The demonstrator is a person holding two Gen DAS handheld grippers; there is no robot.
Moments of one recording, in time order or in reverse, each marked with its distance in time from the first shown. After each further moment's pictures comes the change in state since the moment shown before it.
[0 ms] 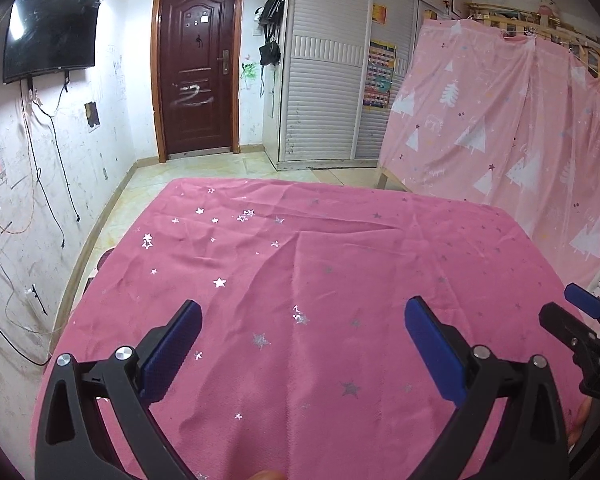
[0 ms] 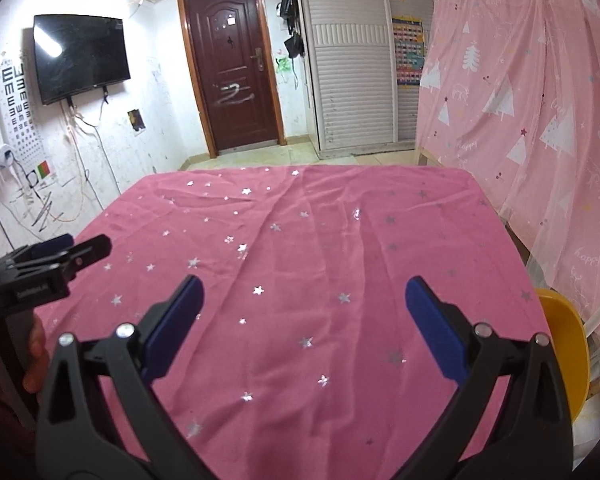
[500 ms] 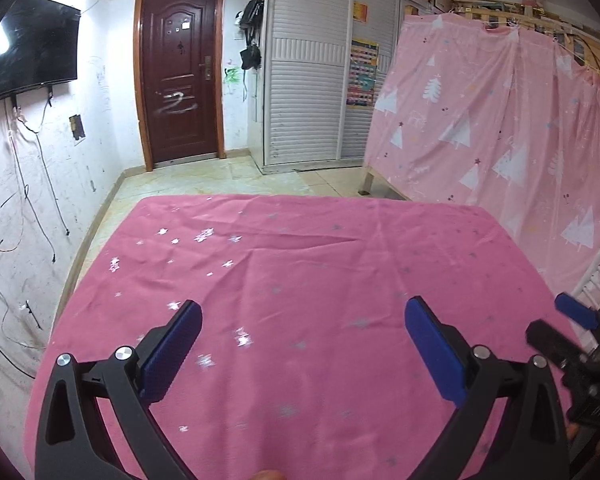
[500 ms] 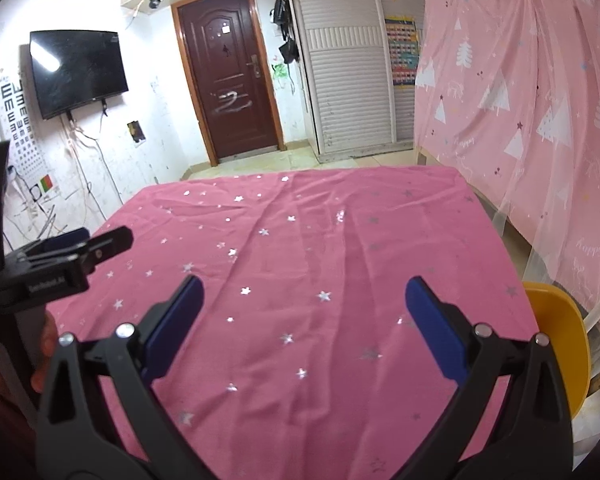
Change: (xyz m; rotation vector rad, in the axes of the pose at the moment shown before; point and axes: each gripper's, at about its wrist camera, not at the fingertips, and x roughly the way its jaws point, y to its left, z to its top) left arm 0.001 -0.037 0.014 0.050 -0.006 -0.016; right arm -0.015 -0.019 -0.002 0.032 -0.023 0.013
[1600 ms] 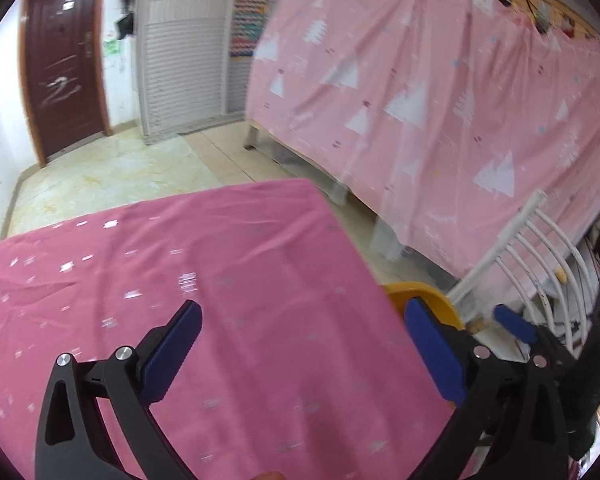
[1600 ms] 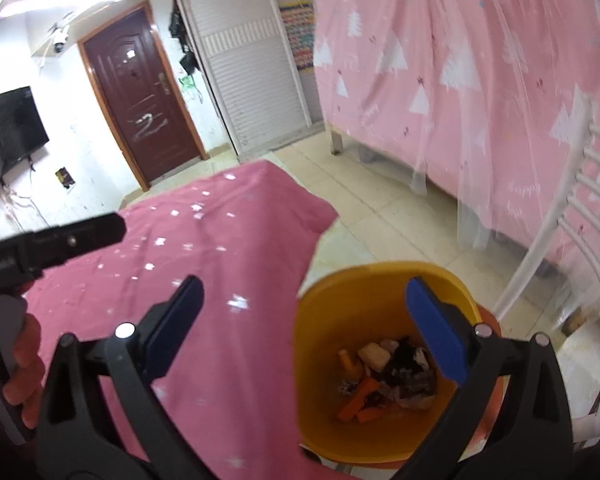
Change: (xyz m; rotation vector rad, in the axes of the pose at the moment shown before) left arm 0.053 -0.223 0.047 0.133 0.196 -0.324; right arm -0.029 -0.179 0.000 0.223 0.015 -0.199
